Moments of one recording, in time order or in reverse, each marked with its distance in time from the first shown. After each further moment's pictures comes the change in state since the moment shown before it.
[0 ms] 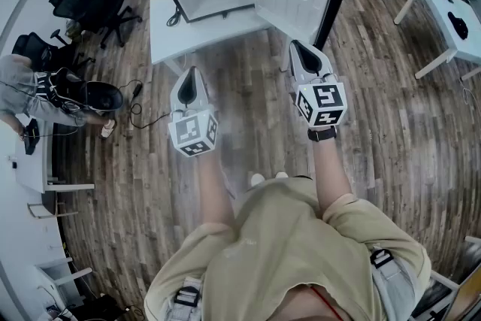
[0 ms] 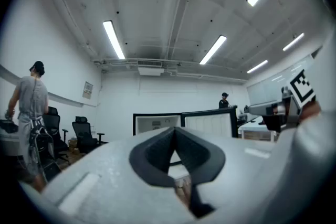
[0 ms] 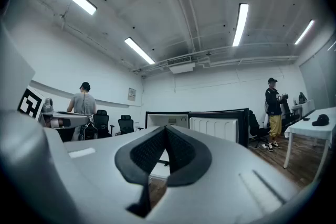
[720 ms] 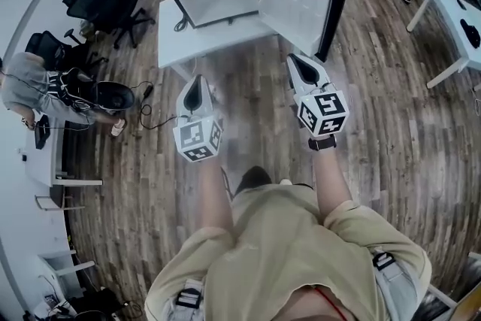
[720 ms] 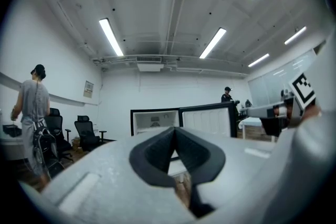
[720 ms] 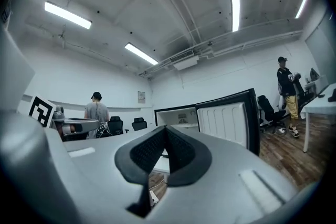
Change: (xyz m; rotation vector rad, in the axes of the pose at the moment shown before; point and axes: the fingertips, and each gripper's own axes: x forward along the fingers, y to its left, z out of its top) left arm 0.013 -0.039 -0.013 0.017 0.066 0.017; right arm -0.005 -0.020 -0.028 0.130 0.032 0.145
